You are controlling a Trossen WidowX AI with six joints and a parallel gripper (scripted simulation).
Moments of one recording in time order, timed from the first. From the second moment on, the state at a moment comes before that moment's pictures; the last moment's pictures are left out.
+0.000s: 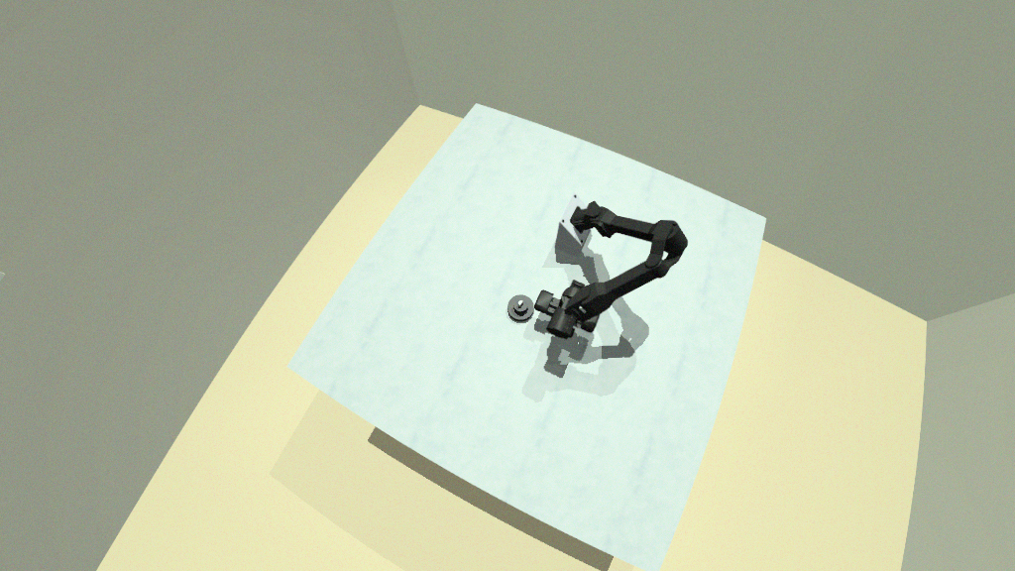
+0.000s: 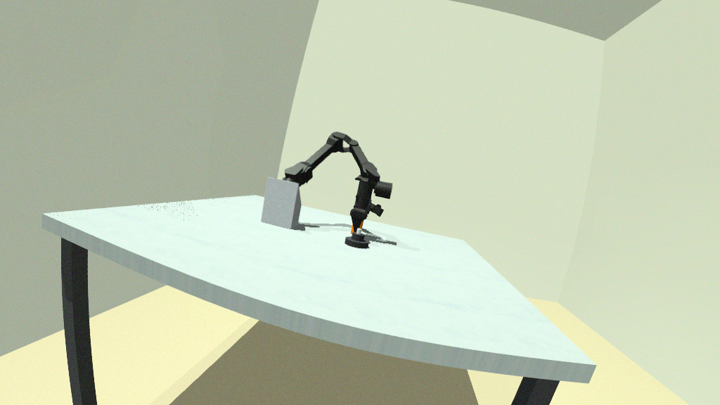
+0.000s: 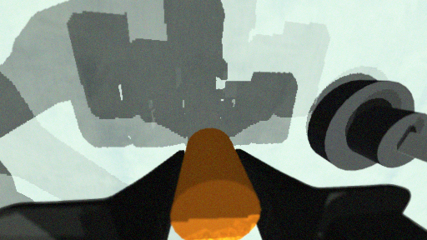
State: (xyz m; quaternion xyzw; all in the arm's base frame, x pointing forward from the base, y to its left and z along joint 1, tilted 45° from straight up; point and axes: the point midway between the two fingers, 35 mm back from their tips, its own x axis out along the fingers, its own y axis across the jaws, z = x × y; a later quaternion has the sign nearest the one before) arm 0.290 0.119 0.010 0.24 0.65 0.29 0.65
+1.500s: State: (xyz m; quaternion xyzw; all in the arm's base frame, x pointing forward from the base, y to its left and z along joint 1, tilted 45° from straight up) arm 0.303 0.026 0.094 0.24 0.65 0.29 0.66
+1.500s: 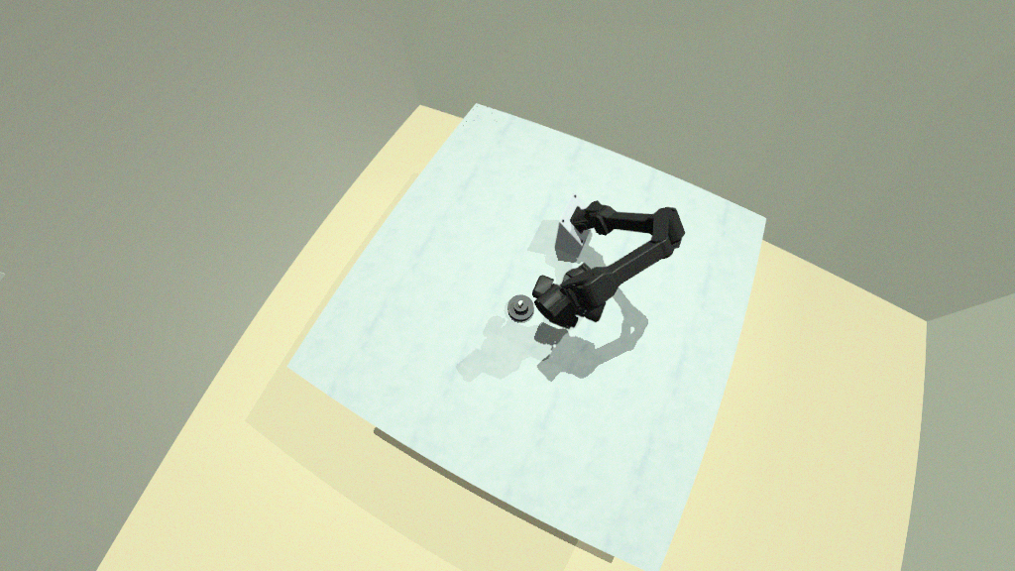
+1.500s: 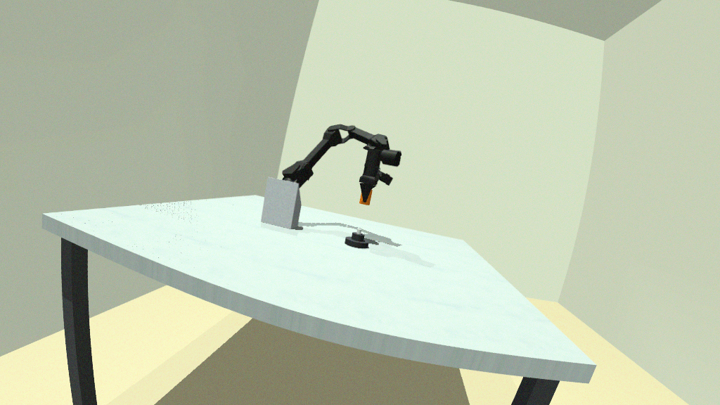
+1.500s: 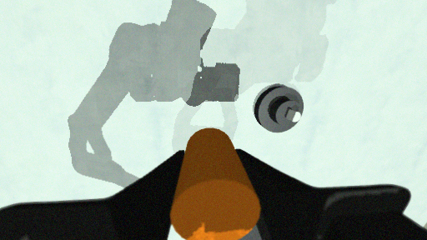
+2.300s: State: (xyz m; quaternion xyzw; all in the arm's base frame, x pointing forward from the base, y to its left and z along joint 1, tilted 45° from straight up) arm 0.318 -0.007 0.027 0.24 0.65 0.29 0.66
